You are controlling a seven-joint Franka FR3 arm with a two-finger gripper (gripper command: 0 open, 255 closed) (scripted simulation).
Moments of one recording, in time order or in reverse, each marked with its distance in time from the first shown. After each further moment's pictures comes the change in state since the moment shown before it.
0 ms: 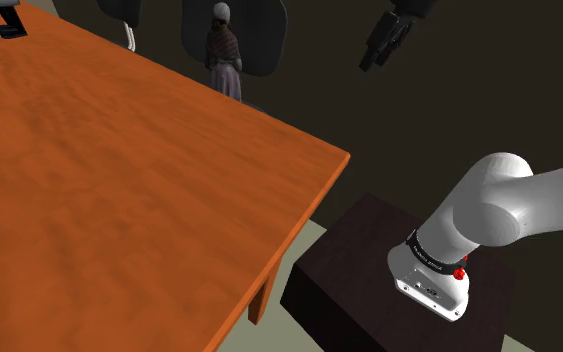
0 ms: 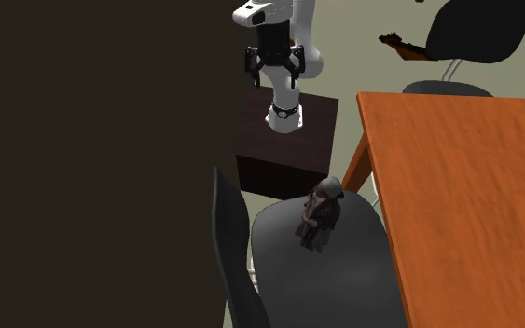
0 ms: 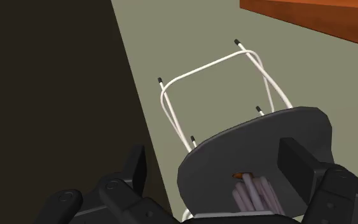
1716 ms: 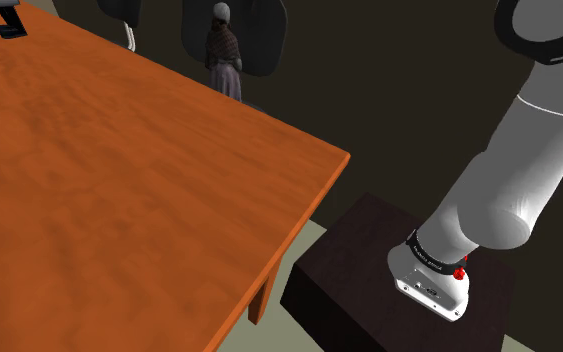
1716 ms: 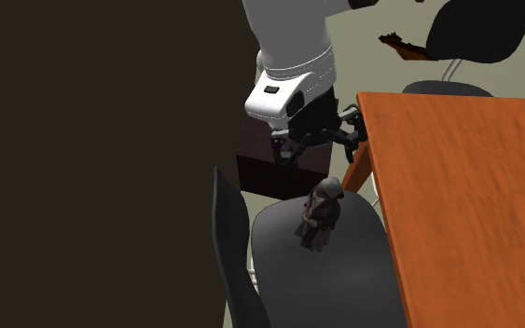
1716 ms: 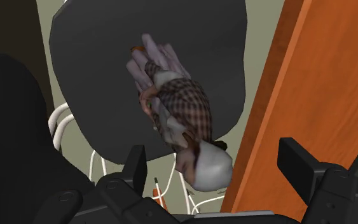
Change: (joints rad) arm 0.141 0.986 -0.001 1.057 0.265 -0.114 -0.109
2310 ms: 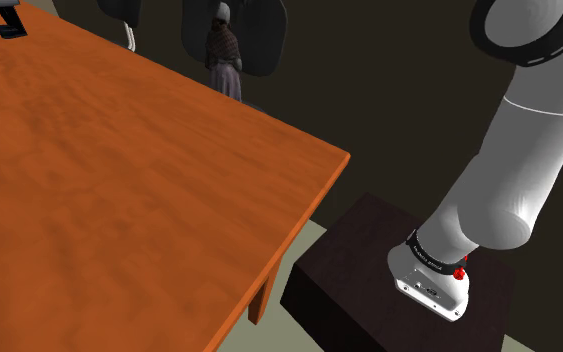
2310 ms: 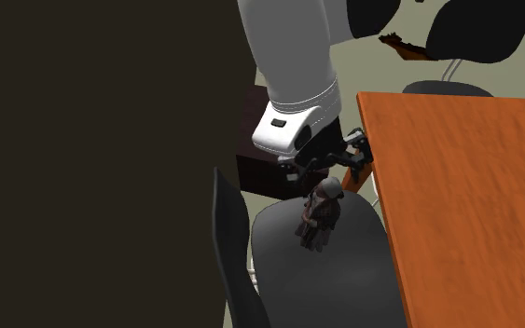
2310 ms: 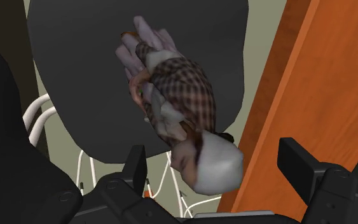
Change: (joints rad) arm 0.006 0.081 0.011 0.044 0.023 0.031 -0.022
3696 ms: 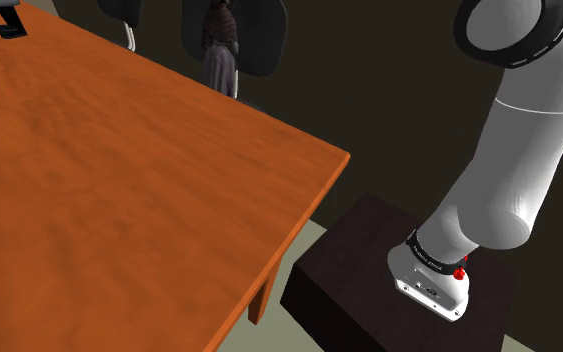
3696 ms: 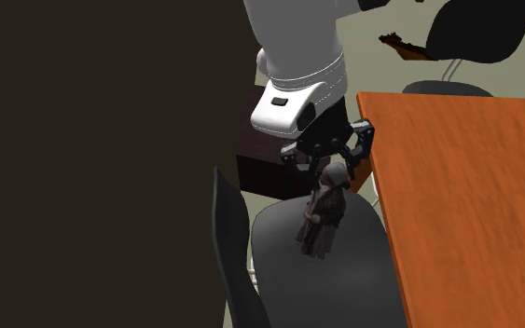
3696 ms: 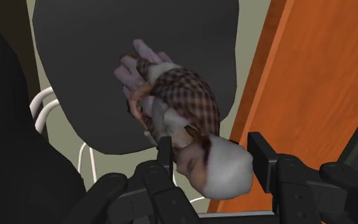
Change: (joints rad) arm -0.009 0.055 0.000 0.168 0.003 -0.109 0.035
